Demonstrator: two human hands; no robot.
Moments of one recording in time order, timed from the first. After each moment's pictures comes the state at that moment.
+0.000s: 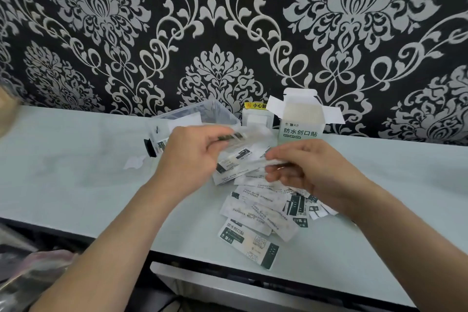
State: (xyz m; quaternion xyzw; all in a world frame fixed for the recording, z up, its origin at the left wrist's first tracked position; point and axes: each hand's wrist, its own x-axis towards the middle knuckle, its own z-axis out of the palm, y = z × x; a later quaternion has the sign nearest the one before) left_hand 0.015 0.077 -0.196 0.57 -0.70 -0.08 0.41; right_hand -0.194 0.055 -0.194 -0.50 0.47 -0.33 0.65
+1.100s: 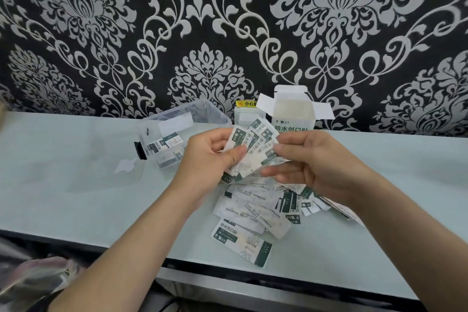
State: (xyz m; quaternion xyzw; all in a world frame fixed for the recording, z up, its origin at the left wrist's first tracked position) left_hand -0.023 0.074 -0.206 0.53 -0.51 -0.44 0.51; right_hand -0.209 0.054 -0.191 -0.48 0.39 -0.35 0.70
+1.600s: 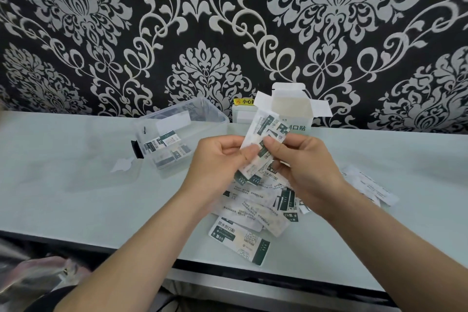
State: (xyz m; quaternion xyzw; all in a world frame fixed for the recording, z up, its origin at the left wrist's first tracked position) left_hand -0.041 0.080 -0.207 0.53 -0.48 -0.48 0.51; right_hand -0.188 0.055 -0.219 -0.45 0.41 -0.49 0.62
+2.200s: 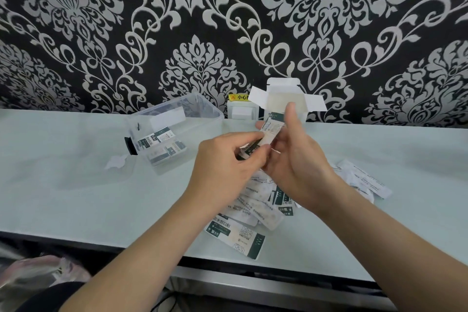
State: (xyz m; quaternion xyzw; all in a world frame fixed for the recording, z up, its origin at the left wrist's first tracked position) left_hand -0.052 0.085 -0.217 0.54 -0.66 -0.22 0.48; right_hand -0.184 0.059 -0.214 -0.33 0.31 -0.50 0.74
